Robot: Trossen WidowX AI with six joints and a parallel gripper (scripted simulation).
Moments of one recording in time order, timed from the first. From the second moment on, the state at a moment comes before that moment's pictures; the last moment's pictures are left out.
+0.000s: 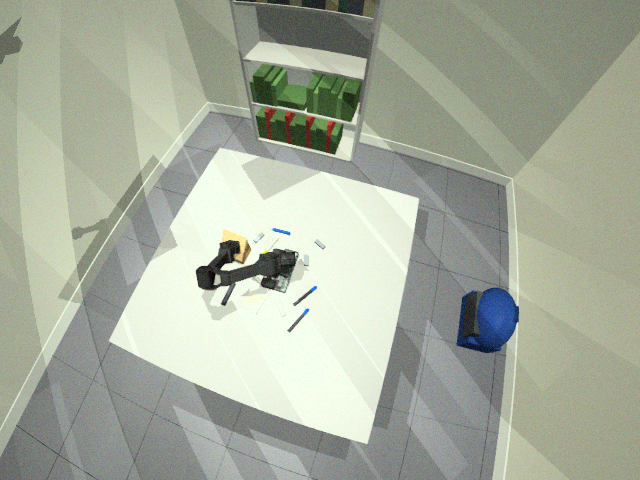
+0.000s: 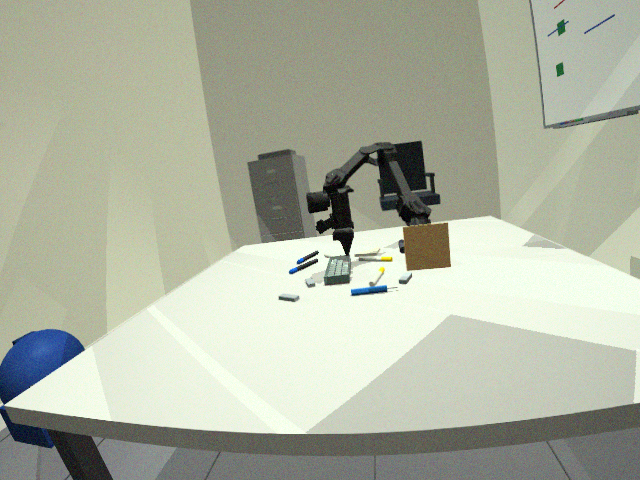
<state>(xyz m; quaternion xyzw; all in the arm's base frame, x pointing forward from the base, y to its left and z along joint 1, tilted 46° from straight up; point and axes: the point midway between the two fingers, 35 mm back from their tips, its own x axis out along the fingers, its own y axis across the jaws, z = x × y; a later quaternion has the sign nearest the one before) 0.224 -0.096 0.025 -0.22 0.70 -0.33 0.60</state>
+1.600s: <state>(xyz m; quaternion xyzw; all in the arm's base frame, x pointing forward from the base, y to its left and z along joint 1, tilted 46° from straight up) 0.242 0.002 0.001 -0.21 0.69 -0.32 0.61</state>
